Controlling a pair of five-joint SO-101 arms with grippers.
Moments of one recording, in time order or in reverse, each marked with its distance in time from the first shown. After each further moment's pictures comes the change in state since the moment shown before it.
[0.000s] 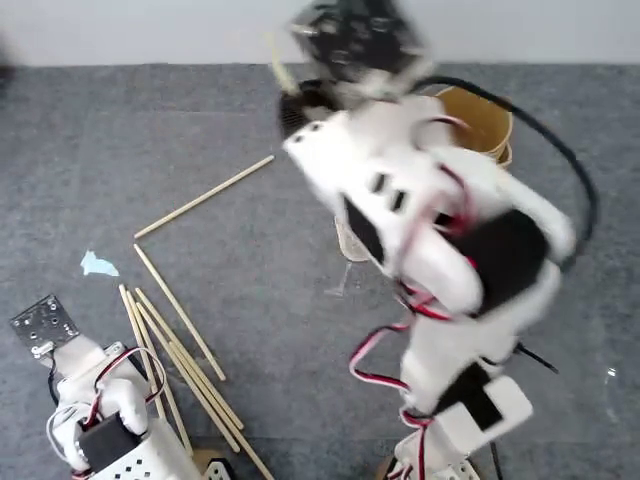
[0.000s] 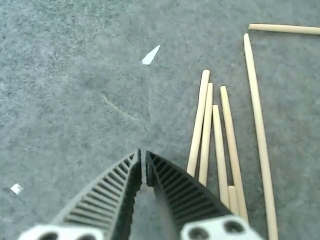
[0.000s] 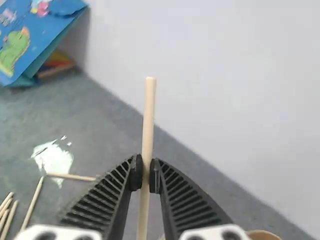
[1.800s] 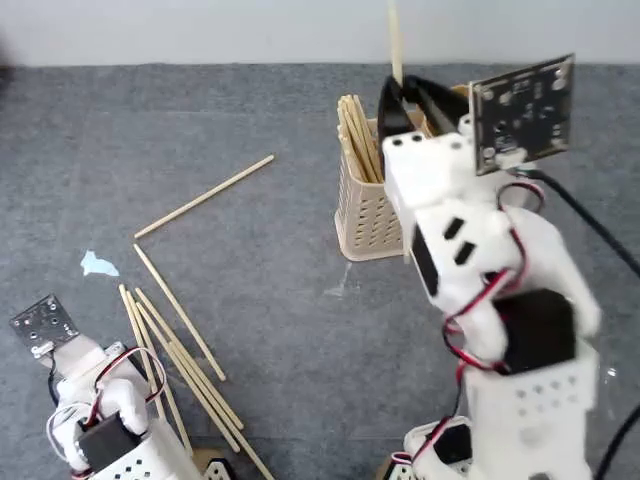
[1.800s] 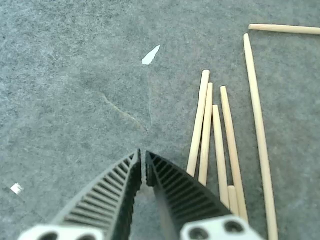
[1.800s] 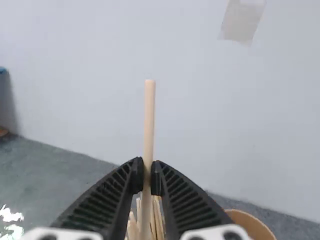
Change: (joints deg) left arm 0.0 0.0 0.0 0.0 0.0; right arm 13.5 -44.6 82.9 -52.4 -9.6
